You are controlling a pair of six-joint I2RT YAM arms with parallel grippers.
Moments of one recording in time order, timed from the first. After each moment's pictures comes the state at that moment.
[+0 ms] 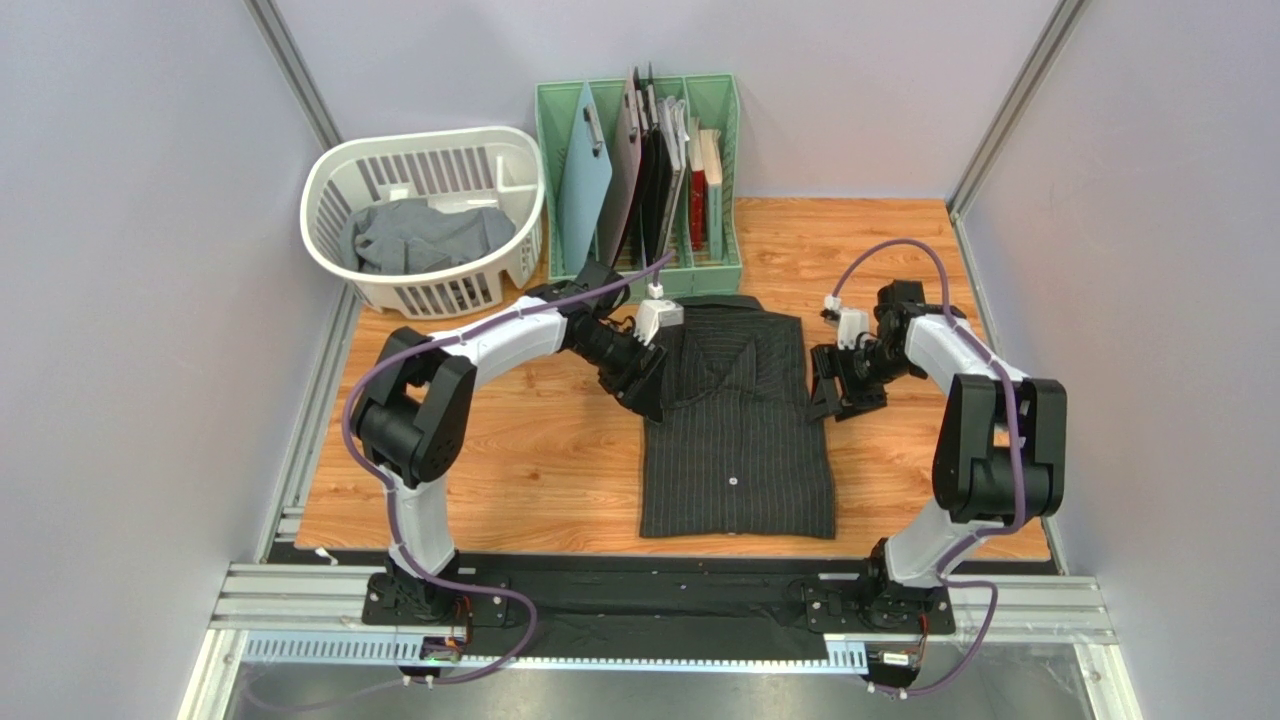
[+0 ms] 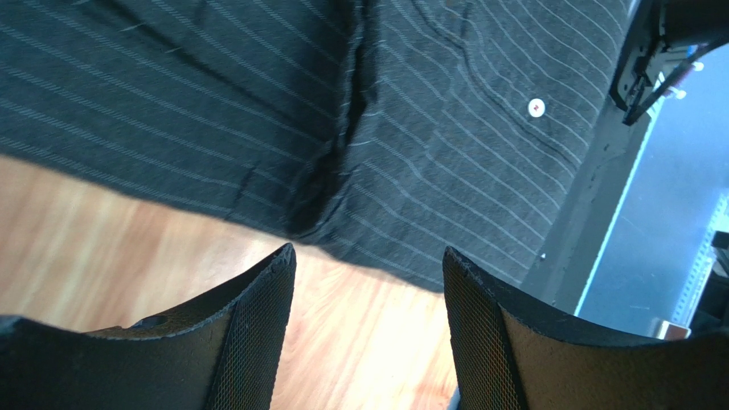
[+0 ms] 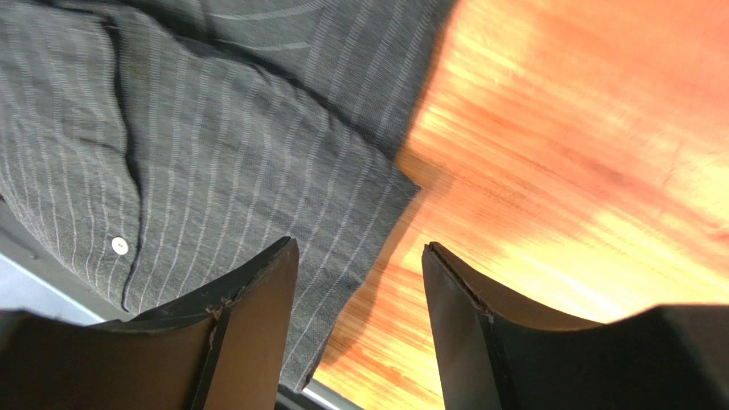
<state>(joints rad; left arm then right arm) -0.55 1.89 1.33 -0.61 0.76 0.19 -0.07 1.63 1.05 -0.83 -0.47 -0.30</state>
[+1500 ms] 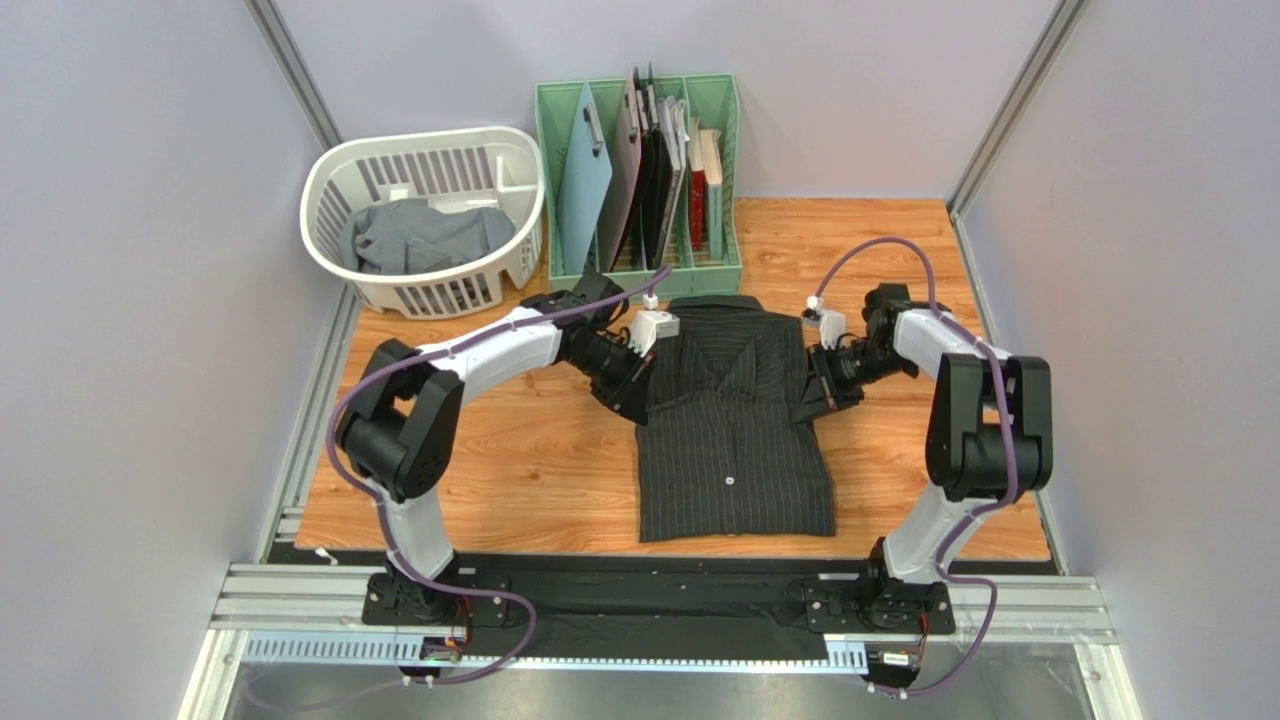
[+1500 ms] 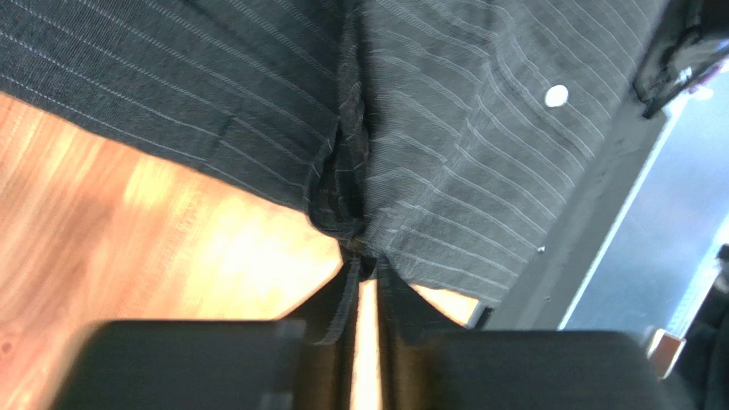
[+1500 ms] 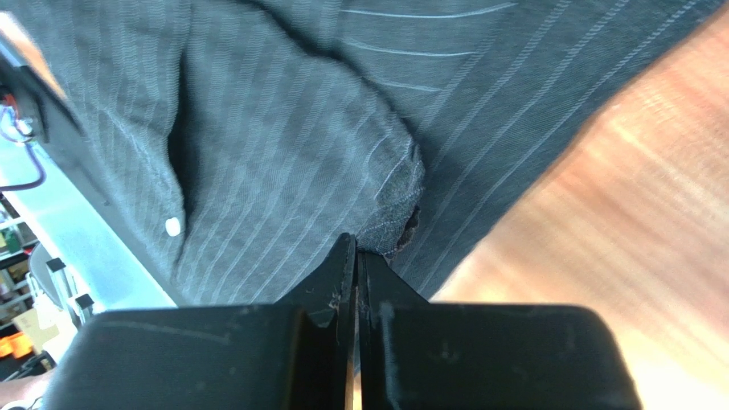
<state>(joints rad) -0.59 1.80 1.25 -0.60 0.67 0.13 -0.06 1.72 1.07 -0.85 -0.70 -0.40</state>
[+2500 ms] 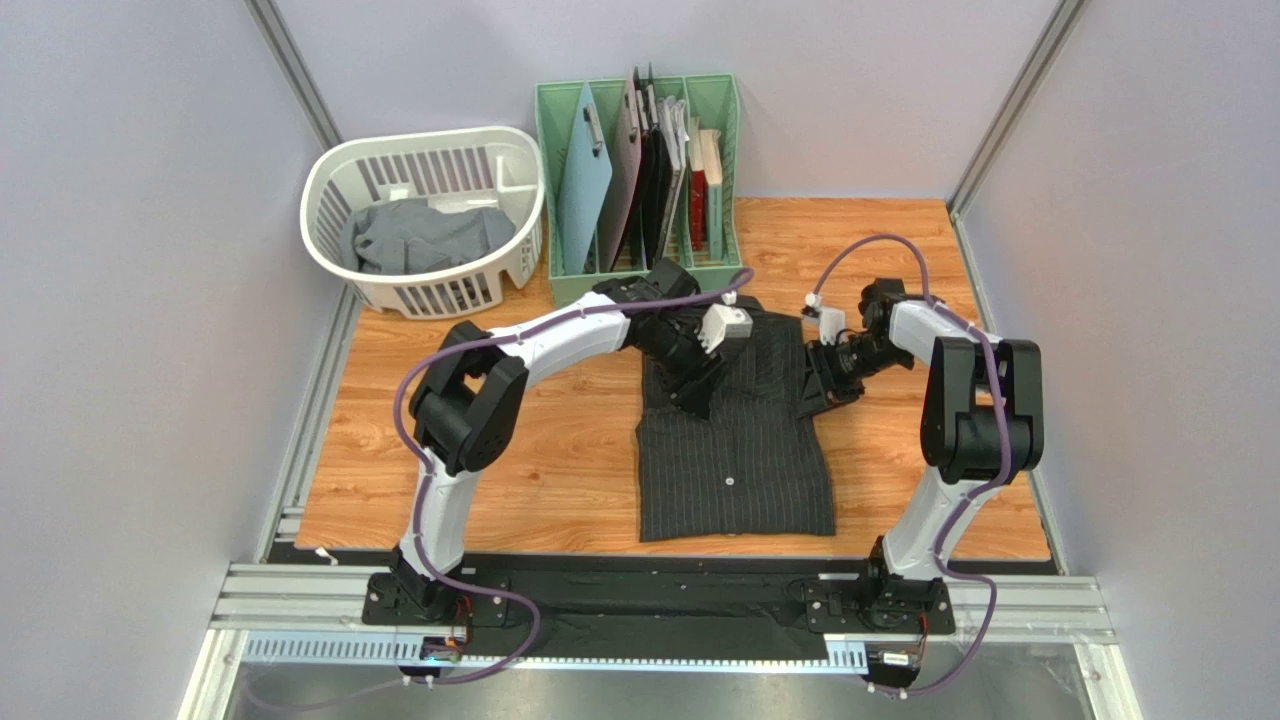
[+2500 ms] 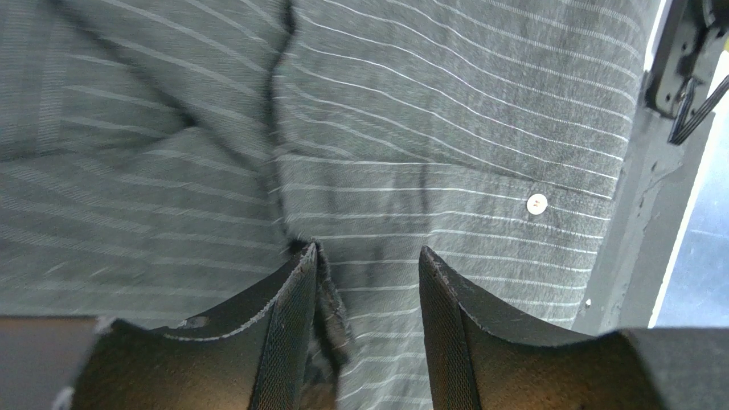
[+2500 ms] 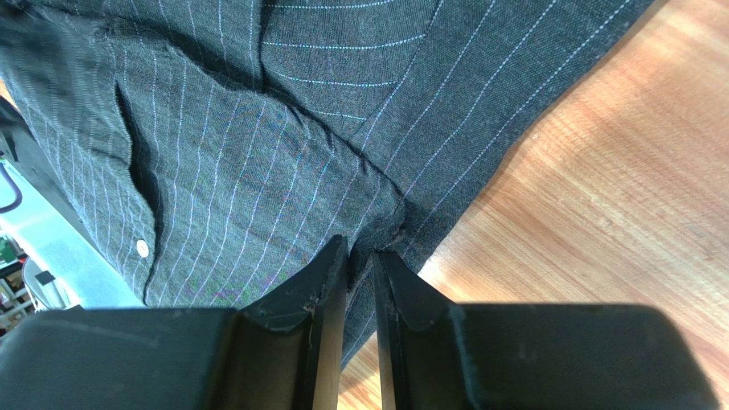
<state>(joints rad) -0.72 2.07 1.62 -0.64 0.67 0.29 -0.06 1.83 1.14 -0.84 -0.64 -0.38</state>
